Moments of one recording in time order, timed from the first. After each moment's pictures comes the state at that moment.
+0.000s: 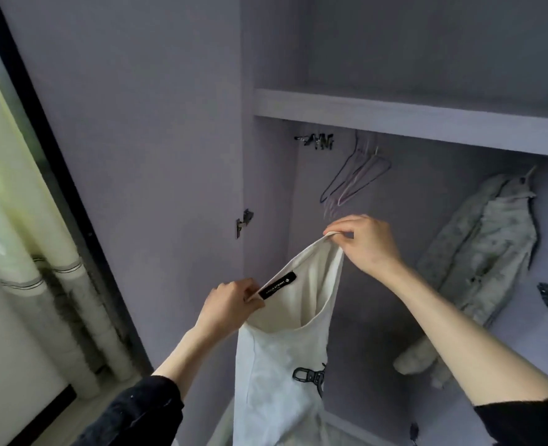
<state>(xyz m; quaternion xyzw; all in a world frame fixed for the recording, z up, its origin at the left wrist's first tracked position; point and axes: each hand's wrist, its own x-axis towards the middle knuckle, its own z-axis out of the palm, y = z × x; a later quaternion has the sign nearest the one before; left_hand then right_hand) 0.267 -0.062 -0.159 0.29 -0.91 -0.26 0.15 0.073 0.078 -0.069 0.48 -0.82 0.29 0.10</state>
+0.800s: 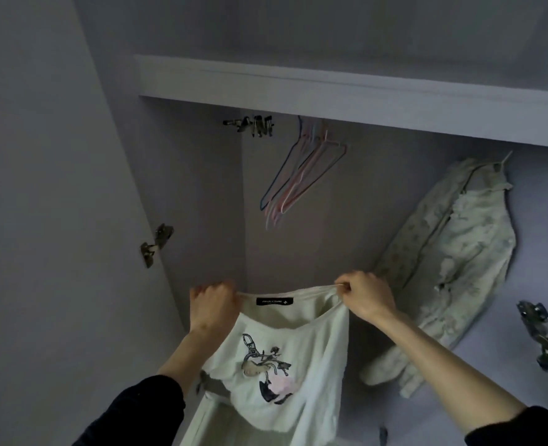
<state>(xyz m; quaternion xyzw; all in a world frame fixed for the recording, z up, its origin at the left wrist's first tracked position) 0.058 -0.083 -0.207 0.35 -0.93 -0.09 0.10 -0.111 0.109 -0.176 0.33 -0.94 0.10 -0.05</state>
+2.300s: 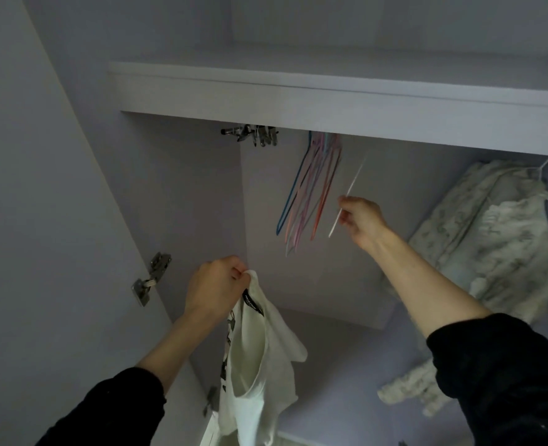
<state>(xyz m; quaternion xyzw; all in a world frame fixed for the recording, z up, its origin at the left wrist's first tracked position) 0.009 -0.149 -0.149 0.31 -0.90 -0.26 0.20 -0.217 -0.024 -0.106 0.03 -0.61 0.77 -0.20</state>
